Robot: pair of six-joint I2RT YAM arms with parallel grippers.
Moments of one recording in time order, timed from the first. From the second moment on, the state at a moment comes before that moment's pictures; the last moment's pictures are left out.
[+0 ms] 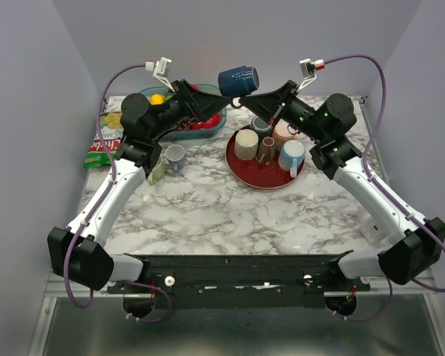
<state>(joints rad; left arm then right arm) -0.35 1.33 1.27 0.37 0.62 -0.91 0.50 1.36 1.31 0.37 -0.50 0.79</state>
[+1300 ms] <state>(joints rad) -0.40 1.40 1.20 0.75 0.62 -1.19 0.52 1.39 1.29 0.51 -0.48 0.85</state>
